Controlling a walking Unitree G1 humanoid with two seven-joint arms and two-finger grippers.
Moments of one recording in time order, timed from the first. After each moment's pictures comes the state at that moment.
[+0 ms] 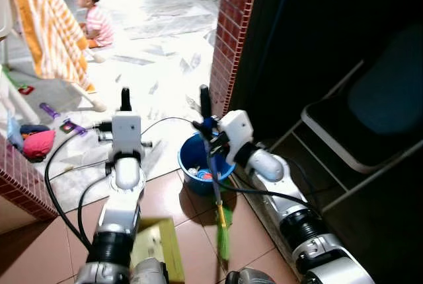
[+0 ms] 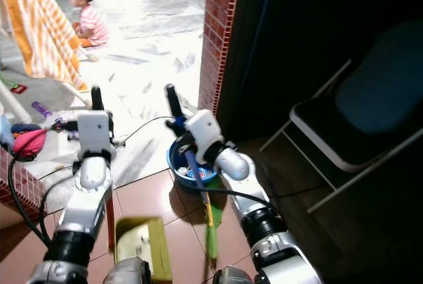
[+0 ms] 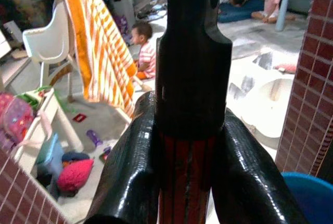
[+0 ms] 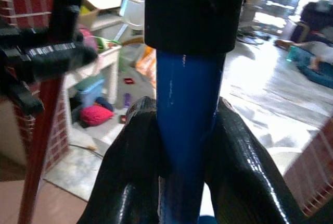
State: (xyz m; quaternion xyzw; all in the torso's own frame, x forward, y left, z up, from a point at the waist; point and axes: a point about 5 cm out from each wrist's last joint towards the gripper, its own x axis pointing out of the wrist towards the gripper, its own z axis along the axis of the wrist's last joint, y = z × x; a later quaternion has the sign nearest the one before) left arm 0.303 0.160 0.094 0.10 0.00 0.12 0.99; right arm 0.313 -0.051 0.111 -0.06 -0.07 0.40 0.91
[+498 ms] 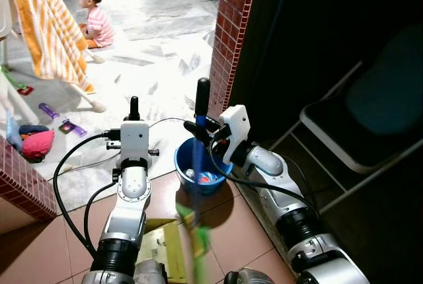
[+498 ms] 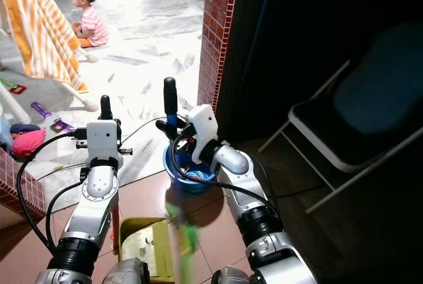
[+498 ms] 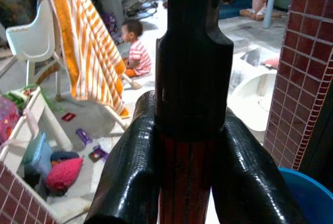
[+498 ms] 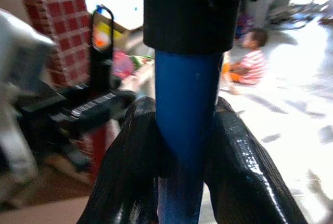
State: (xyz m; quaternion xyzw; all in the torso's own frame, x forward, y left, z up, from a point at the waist) left arm 0.299 0.148 0.088 0.10 0.01 0.10 0.99; right arm 0.310 -0.042 0.120 0.07 -0.03 0.45 0.89
